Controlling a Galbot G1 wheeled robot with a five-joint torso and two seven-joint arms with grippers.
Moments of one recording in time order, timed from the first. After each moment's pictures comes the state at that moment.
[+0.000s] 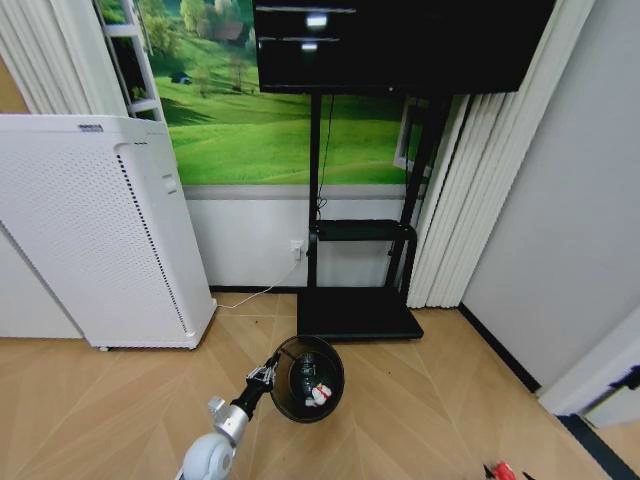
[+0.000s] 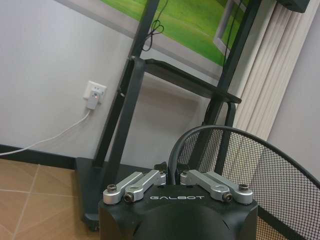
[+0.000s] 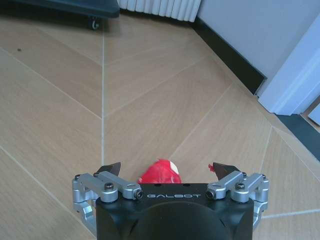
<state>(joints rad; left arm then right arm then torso) 1.32 -1.24 -0.30 -1.70 -0.61 -0.11 0.27 -1.45 1.15 0.89 0.96 0.19 0.19 -0.19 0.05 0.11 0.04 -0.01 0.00</state>
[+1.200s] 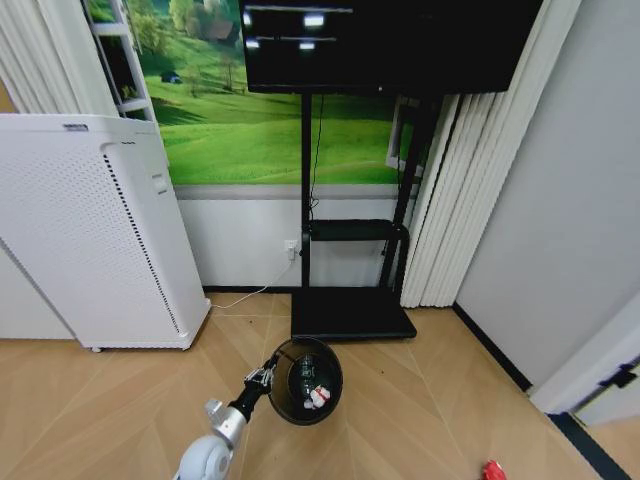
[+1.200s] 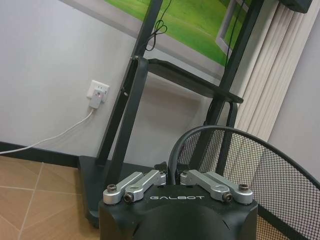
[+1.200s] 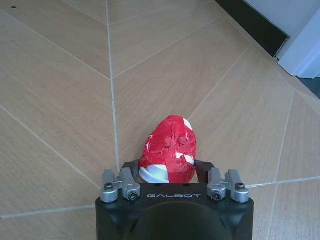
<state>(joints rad) 1.33 -1.22 -0.31 -1.70 -0.62 -0.11 0.27 -1.34 1.16 0.88 0.80 0.14 0.16 -0.22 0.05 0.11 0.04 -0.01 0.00</state>
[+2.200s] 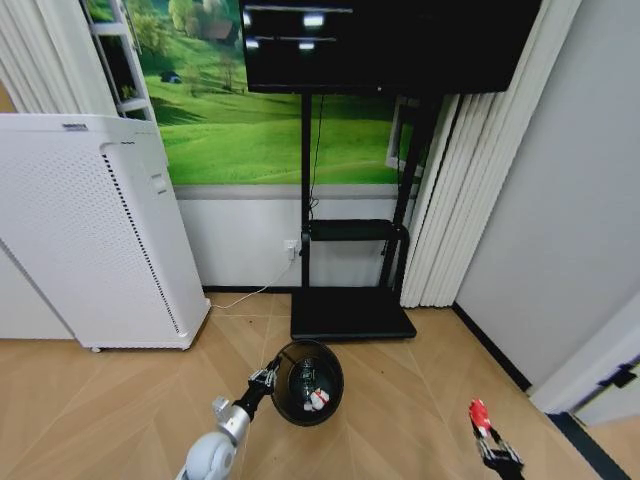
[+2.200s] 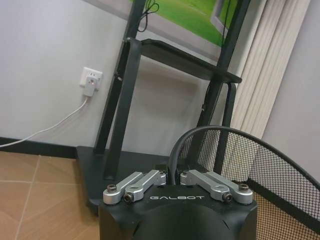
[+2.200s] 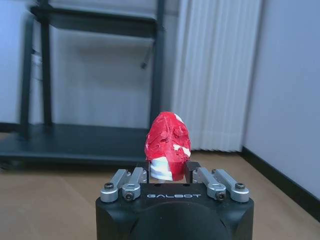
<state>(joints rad) 1.26 -1.25 -0.25 -1.59 -0.54 -0.12 0.27 -1.63 1.21 0.88 1.42 0.42 0.46 -0.33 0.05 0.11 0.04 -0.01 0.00</state>
